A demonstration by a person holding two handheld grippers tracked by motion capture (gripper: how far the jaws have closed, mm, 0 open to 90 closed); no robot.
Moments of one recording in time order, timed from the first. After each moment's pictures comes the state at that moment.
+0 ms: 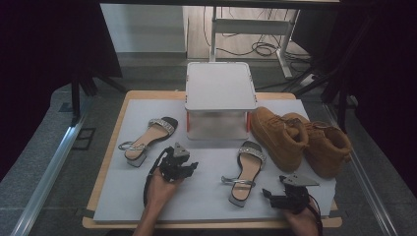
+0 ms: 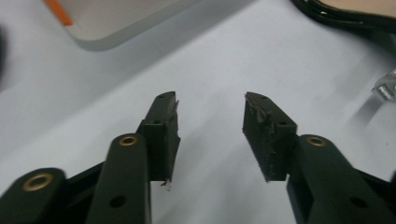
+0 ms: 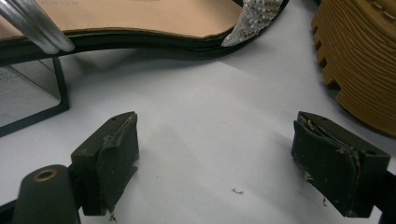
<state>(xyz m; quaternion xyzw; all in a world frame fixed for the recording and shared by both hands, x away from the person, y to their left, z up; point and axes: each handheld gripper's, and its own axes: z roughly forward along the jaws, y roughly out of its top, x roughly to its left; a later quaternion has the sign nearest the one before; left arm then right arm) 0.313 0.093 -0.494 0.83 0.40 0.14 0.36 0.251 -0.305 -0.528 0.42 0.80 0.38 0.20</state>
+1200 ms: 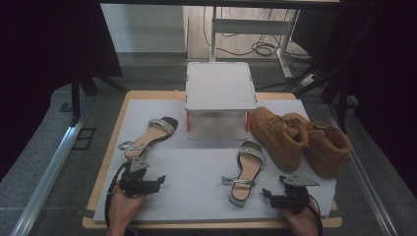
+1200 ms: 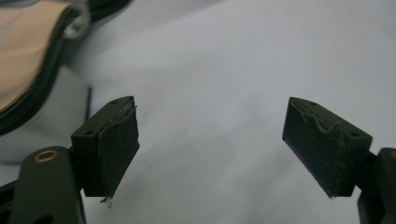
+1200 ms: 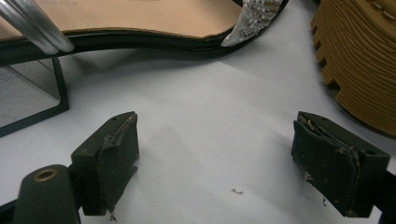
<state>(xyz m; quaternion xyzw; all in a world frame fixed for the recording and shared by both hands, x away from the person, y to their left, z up) 0.264 0.196 -0.500 0.79 0.47 0.17 0.35 0.251 -0.305 -0.528 0.42 0.80 0.38 0.20</state>
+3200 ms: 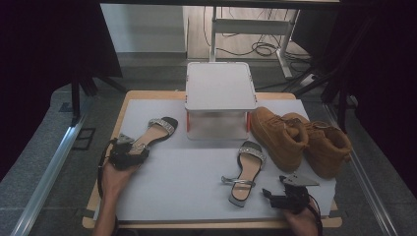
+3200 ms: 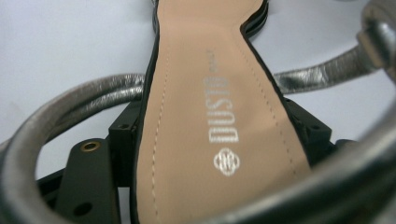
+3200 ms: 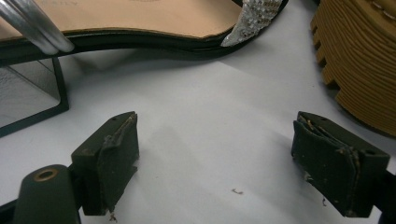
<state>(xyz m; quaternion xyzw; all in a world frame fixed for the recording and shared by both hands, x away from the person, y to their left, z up) 0.353 0.250 -0.517 0.77 0.51 0.18 0.35 0.251 -0.305 -0.528 0.42 0.80 0.38 0.20</state>
